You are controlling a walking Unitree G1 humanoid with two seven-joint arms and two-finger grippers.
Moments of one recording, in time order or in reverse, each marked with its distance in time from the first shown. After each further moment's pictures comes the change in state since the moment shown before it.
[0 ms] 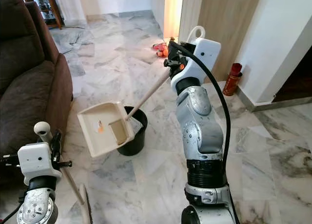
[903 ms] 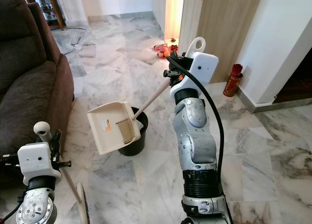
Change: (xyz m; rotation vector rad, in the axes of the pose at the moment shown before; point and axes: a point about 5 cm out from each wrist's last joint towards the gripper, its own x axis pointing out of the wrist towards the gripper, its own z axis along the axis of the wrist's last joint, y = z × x) left arm 0.000 0.001 0.000 0.028 -0.004 0.001; right arm -0.010 -0.006 -0.017 -0.061 -0.021 -0.049
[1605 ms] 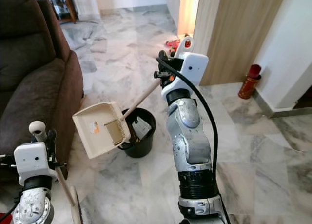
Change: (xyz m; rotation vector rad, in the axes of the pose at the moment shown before) left arm 0.000 -0.002 0.002 0.000 -0.005 0.012; right arm -0.001 0.002 -0.003 0.004 0.004 0.044
